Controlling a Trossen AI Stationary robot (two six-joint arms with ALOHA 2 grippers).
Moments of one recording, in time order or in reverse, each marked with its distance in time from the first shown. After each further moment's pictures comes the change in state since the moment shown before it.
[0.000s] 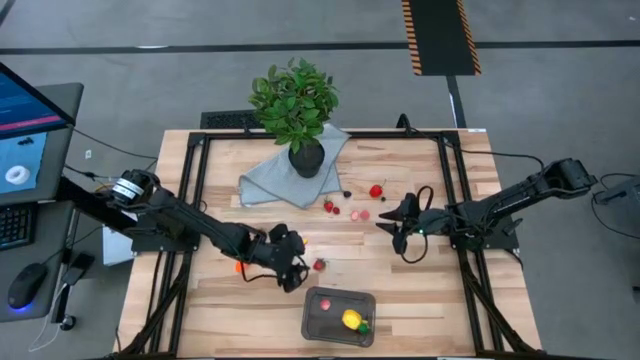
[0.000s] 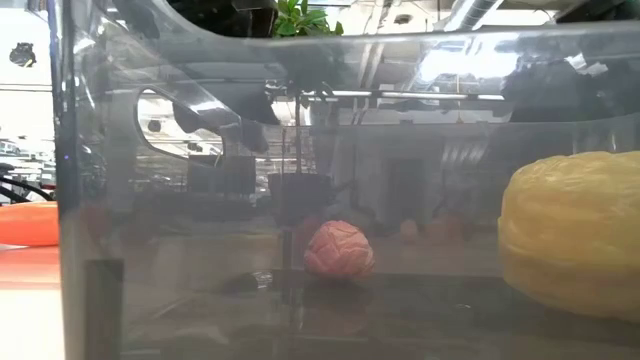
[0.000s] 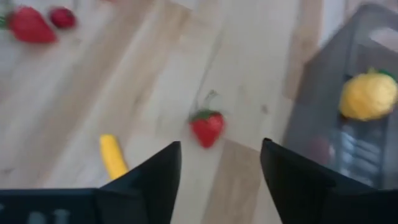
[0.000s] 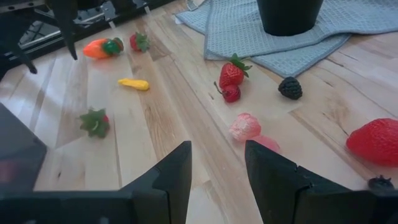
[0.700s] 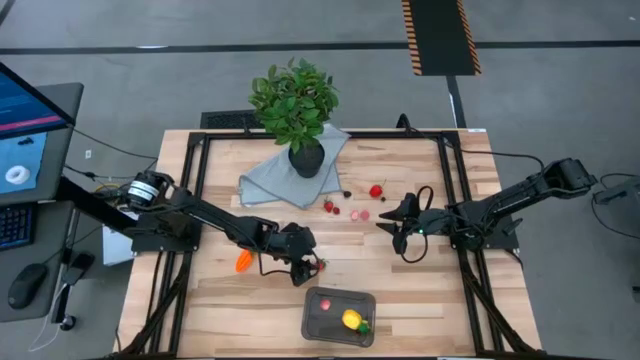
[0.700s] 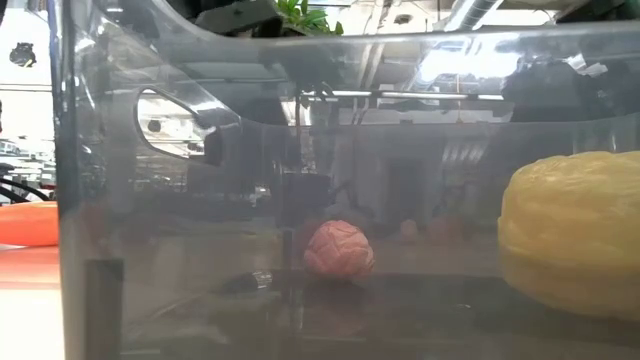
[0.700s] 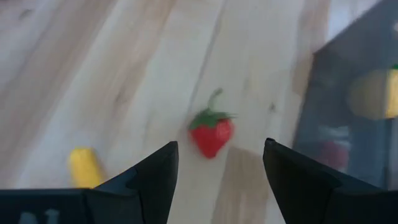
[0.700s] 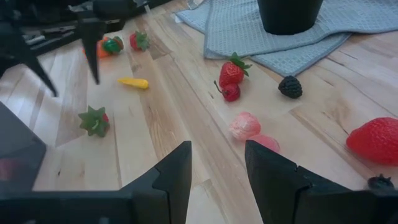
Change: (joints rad) left arm 0.112 0.114 0.000 0.126 0.213 0.055; right arm -0.001 0.000 -0.001 -0.005 0.000 0.000
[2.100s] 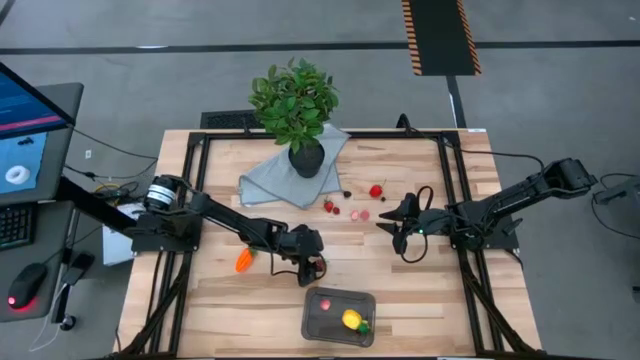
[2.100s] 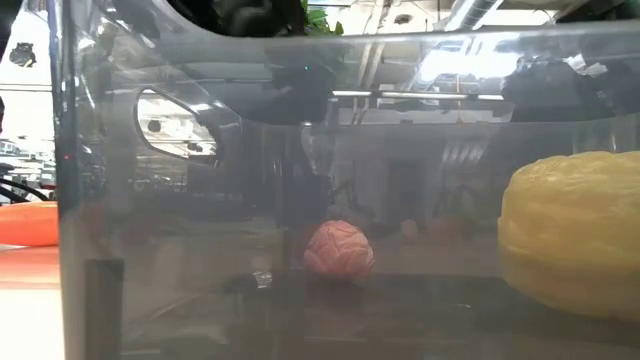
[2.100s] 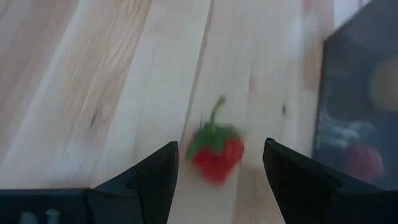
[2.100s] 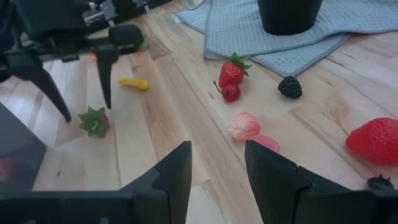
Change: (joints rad) left arm 0.039 0.136 0.017 0.122 0.069 0.104; right arm -0.001 0.000 0.001 -0.002 0.000 -0.001
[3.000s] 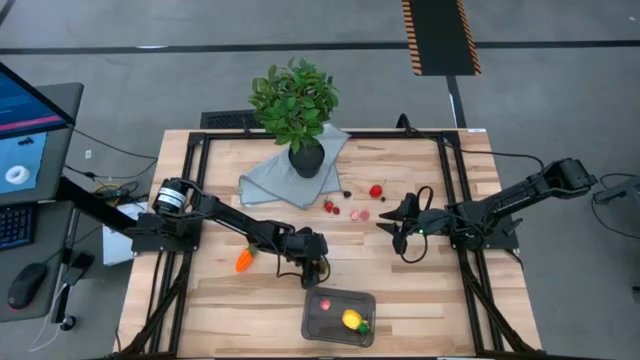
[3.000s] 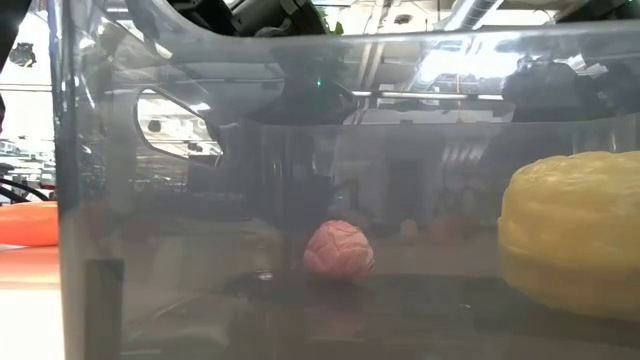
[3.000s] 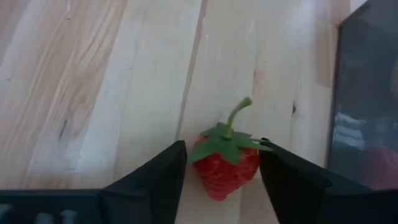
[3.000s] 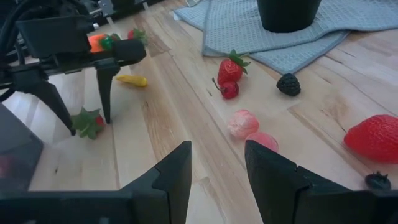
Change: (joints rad) left arm 0.000 0.083 0.064 -0.041 0.040 0.019; right arm 0.000 0.000 0.000 -0.007 0.000 0.000
